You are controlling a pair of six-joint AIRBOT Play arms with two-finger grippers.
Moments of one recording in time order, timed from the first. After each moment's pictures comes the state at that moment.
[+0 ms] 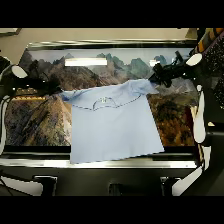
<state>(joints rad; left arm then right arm) 0.06 -1.71 1.62 1.17 -1.16 -1.73 -0.09 -1.94 1.96 -0.90 1.28 1.80</state>
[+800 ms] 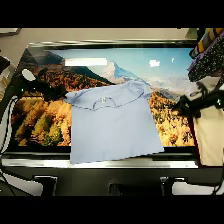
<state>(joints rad) 0.04 -1.75 1.62 1.18 -1.25 -1.71 -0.42 -1.50 1.26 -1.06 1.53 1.47</state>
